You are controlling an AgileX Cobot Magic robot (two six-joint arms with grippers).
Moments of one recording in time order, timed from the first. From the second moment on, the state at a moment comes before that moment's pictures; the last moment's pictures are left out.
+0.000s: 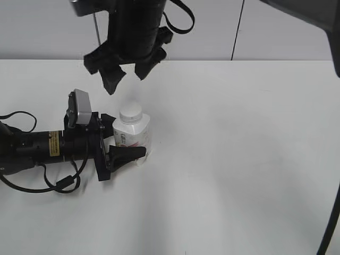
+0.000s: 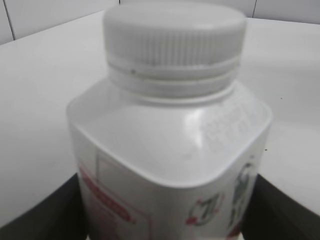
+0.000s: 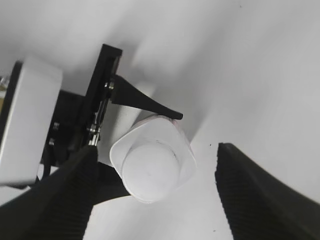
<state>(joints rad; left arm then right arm) -0.13 2.31 -0.88 1.26 -1.26 -0.26 0.76 2.26 -2.20 0.08 1.23 0.05</state>
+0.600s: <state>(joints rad) -0.13 2.31 -0.88 1.26 -1.26 -0.26 0.76 2.26 -2.08 0.11 1.23 0.33</state>
